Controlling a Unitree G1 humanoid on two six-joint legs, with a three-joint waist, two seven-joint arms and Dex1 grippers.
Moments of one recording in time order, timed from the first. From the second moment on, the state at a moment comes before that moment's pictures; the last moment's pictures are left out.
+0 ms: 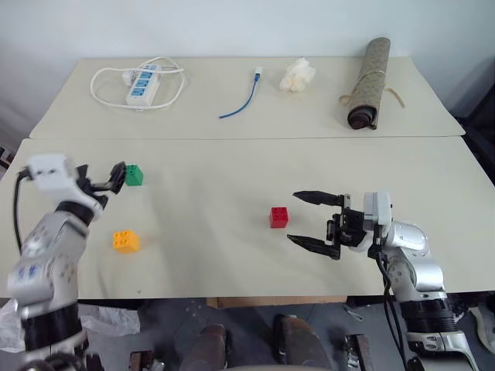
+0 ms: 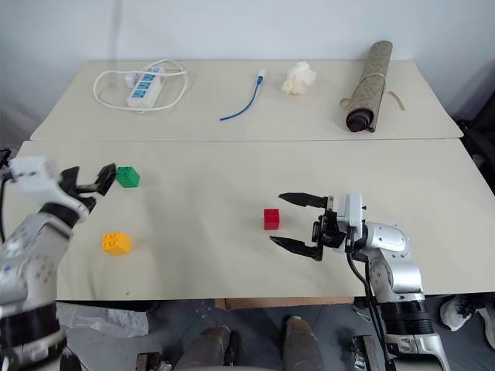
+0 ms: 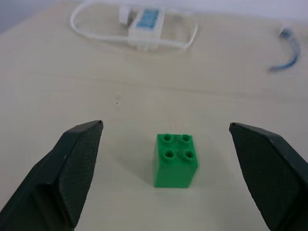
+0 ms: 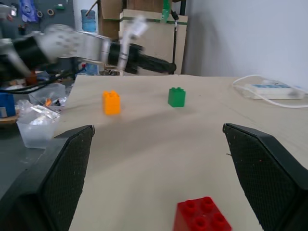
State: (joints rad) left arm -0.38 0.57 0.40 -0.03 -0.43 0.69 -0.07; right arm -0.27 -0.45 -0.03 -0.06 0.56 0.00 1.30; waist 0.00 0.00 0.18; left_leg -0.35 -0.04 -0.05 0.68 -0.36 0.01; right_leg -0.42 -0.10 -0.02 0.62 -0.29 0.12
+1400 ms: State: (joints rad) left arm -0.51 0.78 -0.02 0.10 -0.45 0.25 -1.34; right arm -0.20 -0.66 -0.15 -0.04 0.55 0.01 1.29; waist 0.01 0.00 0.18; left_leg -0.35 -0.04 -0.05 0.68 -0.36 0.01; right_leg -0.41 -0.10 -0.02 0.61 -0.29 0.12
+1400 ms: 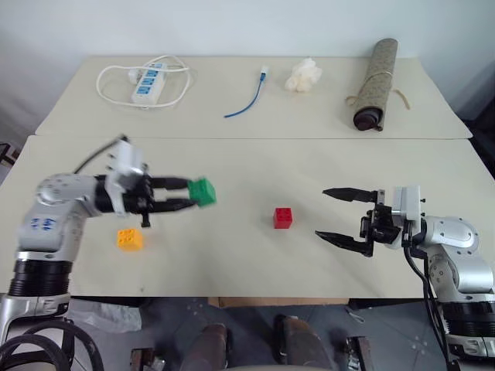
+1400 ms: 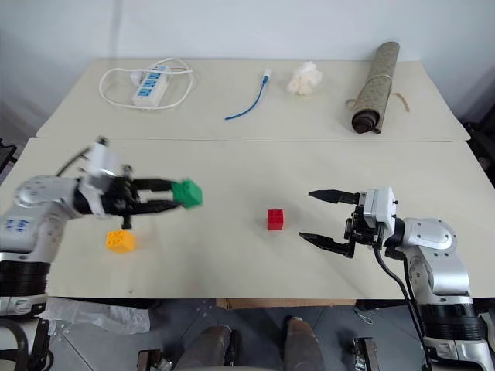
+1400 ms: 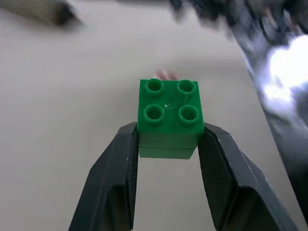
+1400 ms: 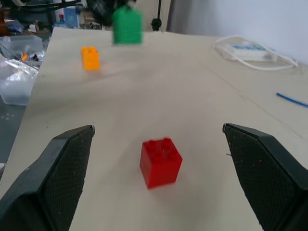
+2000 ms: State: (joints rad) left arm -0.70 0.56 -0.21 0.45 -0.18 0.02 -1.30; right arm -0.02 -0.65 -0.17 -0.19 0.56 -0.01 1.21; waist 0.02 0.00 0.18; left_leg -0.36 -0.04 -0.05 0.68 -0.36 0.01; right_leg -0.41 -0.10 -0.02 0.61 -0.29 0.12
